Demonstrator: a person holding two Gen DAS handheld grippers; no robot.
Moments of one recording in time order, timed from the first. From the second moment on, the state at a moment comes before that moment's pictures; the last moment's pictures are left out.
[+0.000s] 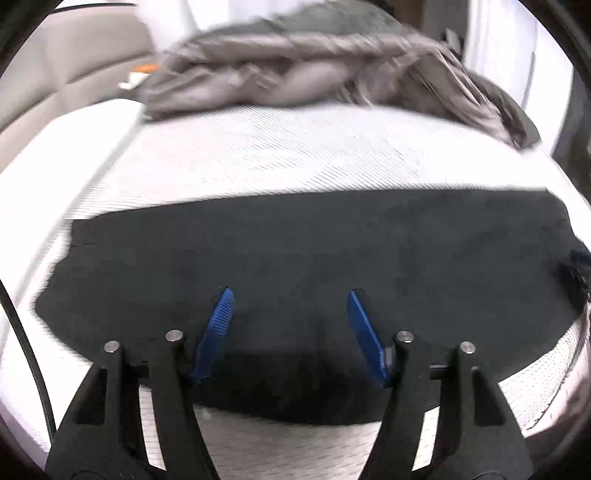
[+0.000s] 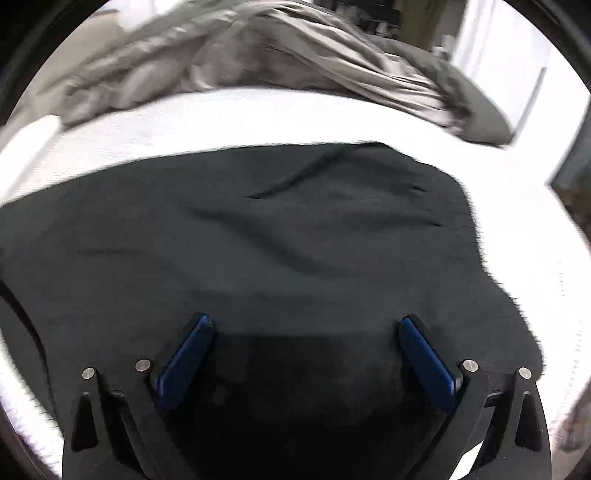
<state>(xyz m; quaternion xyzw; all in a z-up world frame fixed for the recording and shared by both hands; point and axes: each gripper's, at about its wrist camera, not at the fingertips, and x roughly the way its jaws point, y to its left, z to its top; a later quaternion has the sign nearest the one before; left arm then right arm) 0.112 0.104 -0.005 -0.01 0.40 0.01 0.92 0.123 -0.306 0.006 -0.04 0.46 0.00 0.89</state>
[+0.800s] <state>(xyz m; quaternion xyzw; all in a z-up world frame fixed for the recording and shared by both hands) 0.156 0.272 -0.062 -0.10 0.45 0.15 0.87 0.132 -0.249 -0.015 -0.09 0.48 0.07 0.87</state>
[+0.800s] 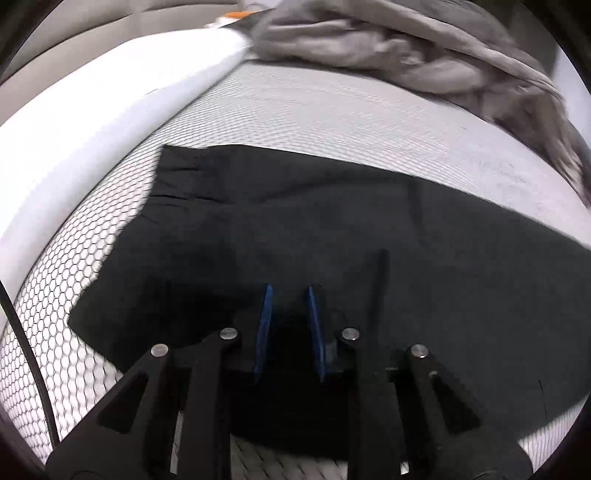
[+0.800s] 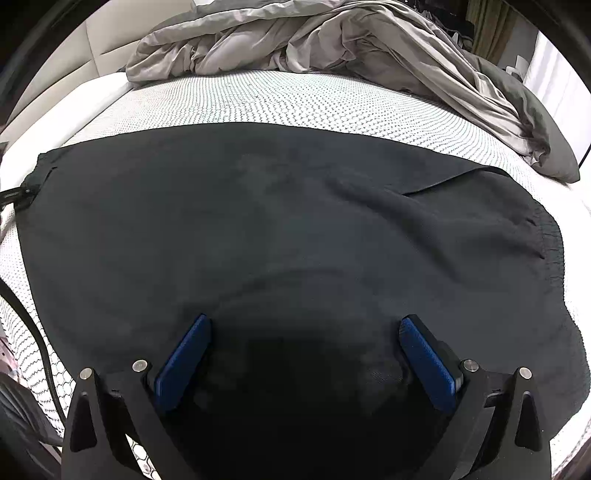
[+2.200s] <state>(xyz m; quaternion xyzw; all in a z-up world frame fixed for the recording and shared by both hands) 0.133 -0.059 -0.055 -0.02 0.43 -0.11 0.89 0.082 -0.405 0.005 -0.05 0.45 -0.12 0.88</state>
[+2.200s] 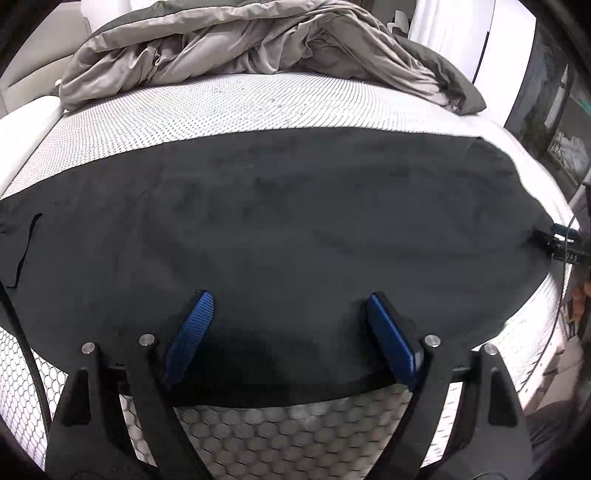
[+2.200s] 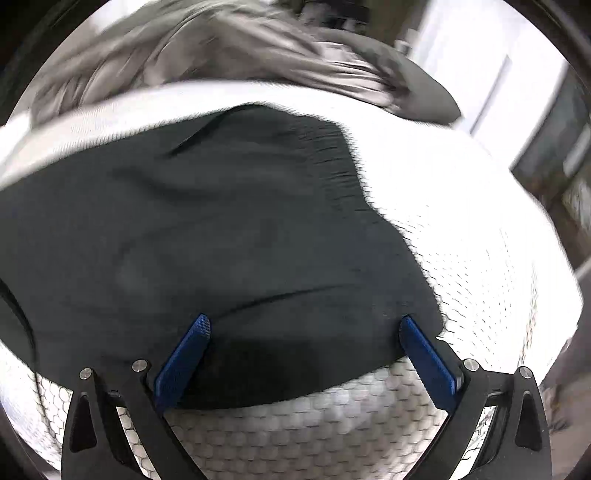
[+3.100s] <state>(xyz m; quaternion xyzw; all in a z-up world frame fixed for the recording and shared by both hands) 0.129 -0.122 -0.043 0.04 0.42 -0.21 0.88 0.090 -0.330 0.012 -0.04 0.45 0.05 0.89</state>
